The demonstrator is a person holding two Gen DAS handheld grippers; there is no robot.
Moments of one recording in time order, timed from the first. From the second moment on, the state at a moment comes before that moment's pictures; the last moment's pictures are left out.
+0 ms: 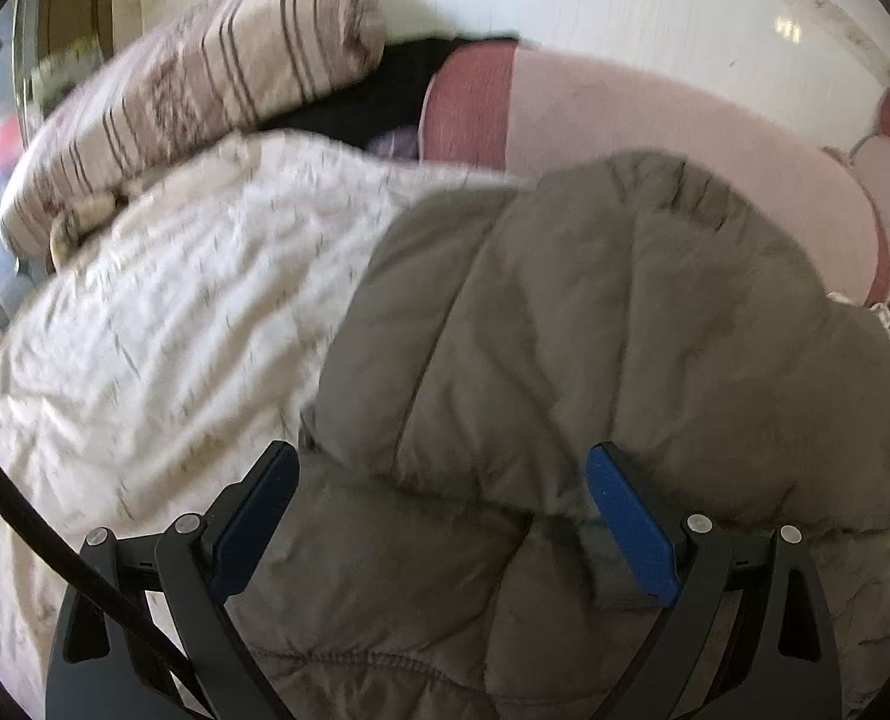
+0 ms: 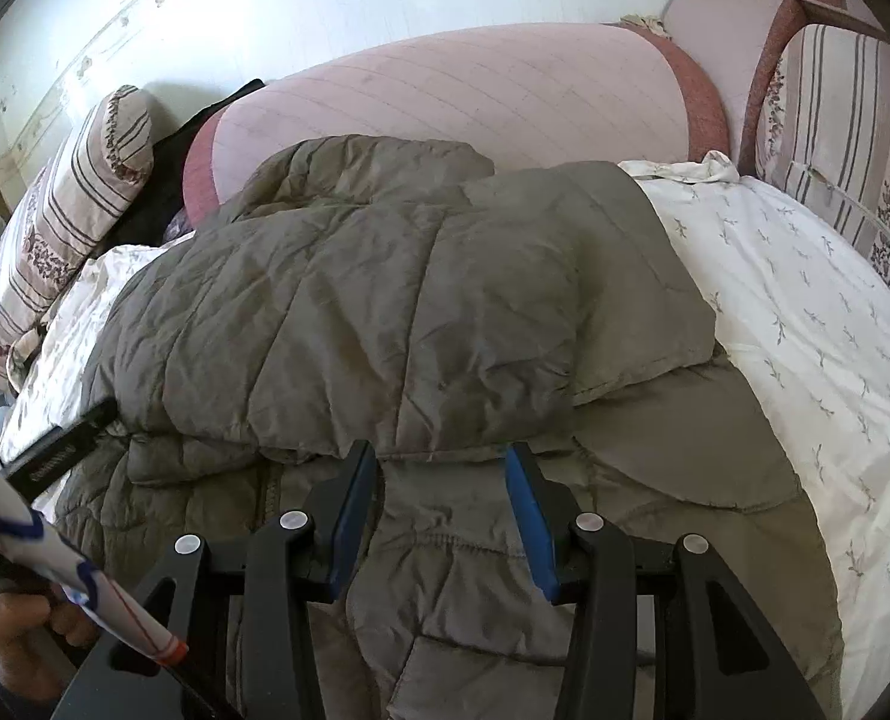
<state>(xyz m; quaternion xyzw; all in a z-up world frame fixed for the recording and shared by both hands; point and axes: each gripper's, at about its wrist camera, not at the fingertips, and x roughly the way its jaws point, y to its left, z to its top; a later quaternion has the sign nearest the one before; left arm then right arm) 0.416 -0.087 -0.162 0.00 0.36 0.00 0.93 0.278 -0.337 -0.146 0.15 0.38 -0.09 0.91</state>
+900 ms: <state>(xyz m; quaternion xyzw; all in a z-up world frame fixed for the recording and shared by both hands) 0.420 -0.102 -0.176 0.03 0.39 -0.03 0.92 0.277 -0.326 -0.151 0.14 0.41 -0.09 0.90</state>
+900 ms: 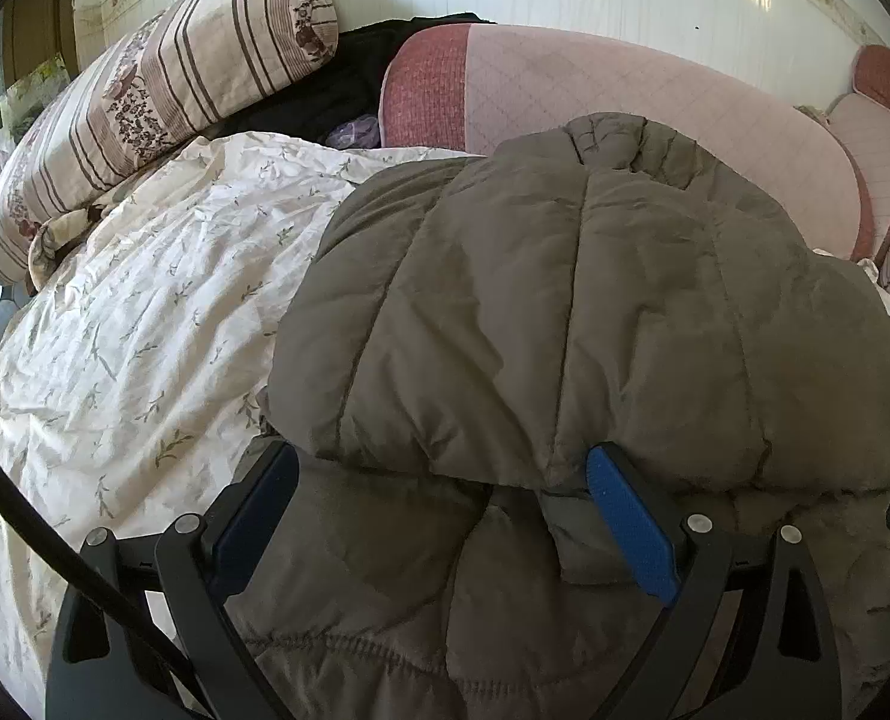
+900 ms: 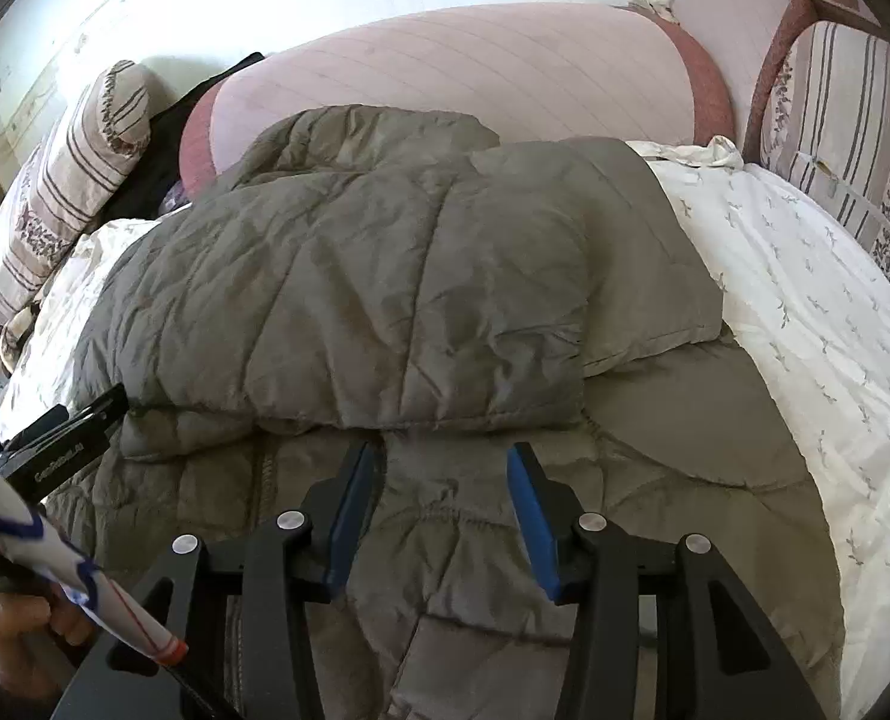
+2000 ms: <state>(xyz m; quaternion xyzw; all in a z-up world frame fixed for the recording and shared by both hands) 0.242 -0.097 -0.170 0.04 0.43 -0.08 0.90 0.081 -0.285 -0.175 0.13 0.45 -0.10 0.88</state>
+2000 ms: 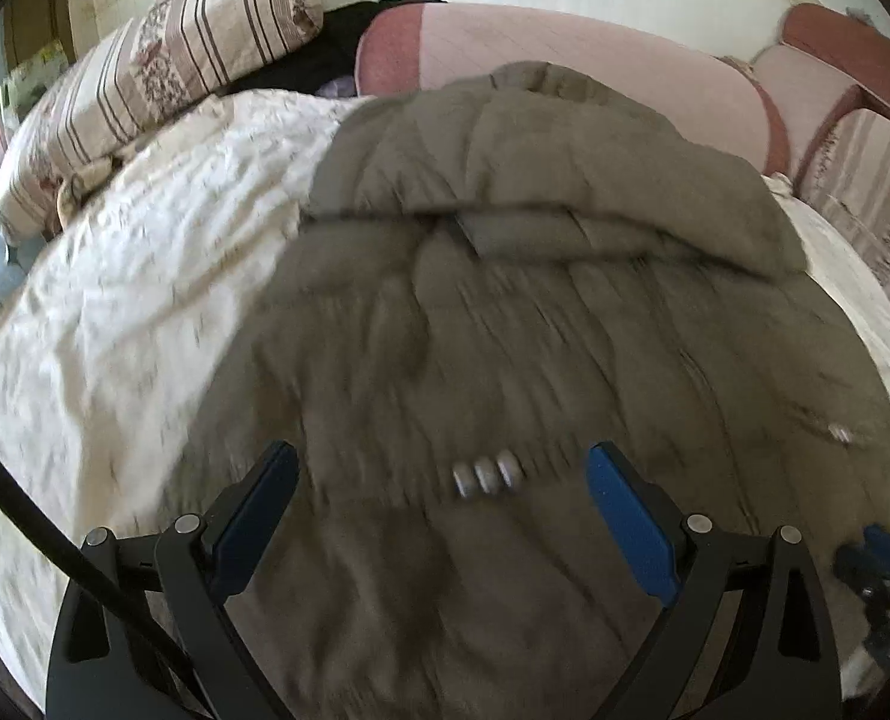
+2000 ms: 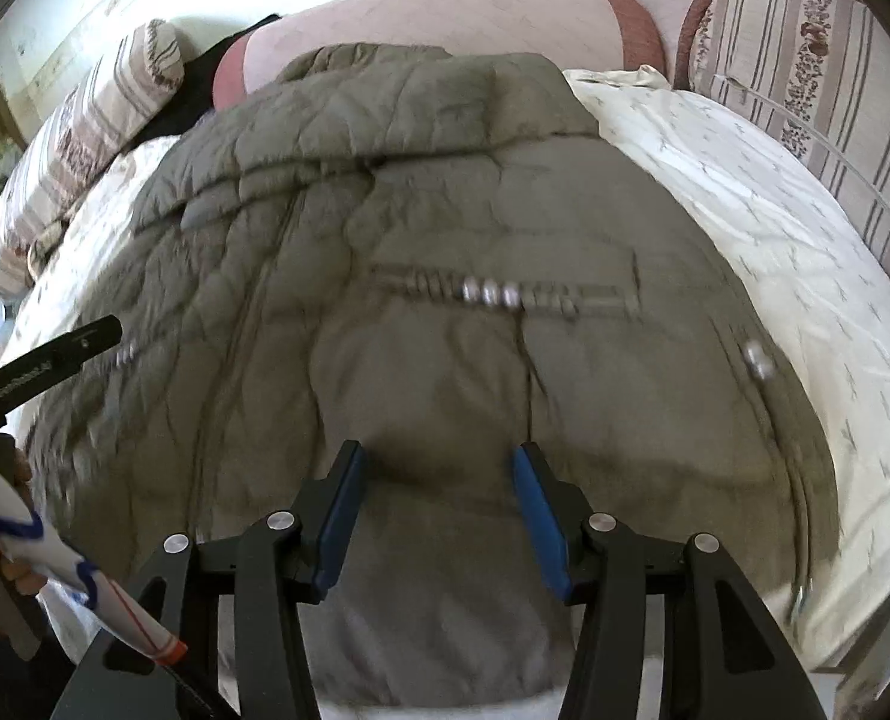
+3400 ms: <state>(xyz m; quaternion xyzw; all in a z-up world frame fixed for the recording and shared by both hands) 0.128 -0.023 -0.193 -0.01 0.41 -0.01 0.91 -0.006 -0.316 -0.183 0.13 0.39 -0.11 0.90</state>
